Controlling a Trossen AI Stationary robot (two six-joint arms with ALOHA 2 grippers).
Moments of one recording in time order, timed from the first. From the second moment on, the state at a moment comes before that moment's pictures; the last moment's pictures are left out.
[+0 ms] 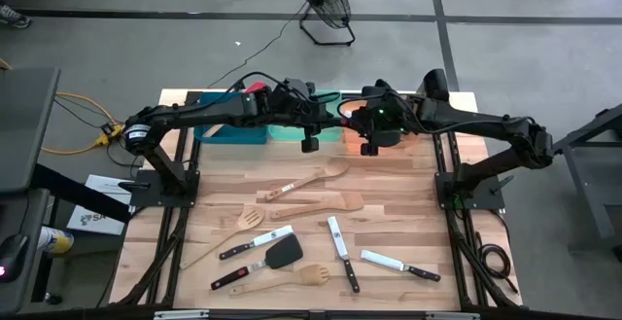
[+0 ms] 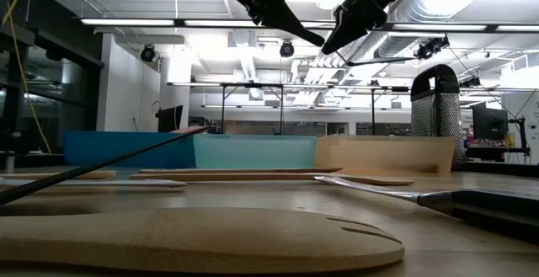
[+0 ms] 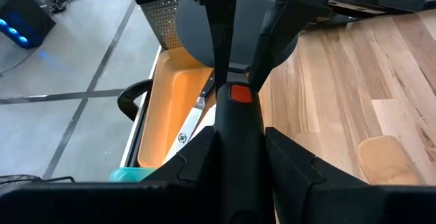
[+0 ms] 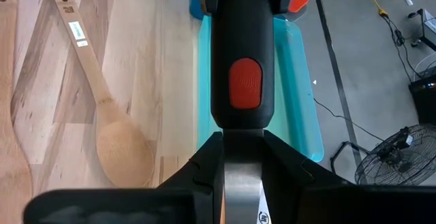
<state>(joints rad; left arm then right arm) 0.25 1.64 1.51 -0.36 -0.01 0.31 -0.32 1.33 1.17 -0.55 0.10 -0.42</state>
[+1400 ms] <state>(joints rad) 0.39 1.52 1.46 -0.68 -0.59 0.12 -0.41 1.33 1.17 -0.61 0.25 -0.25</state>
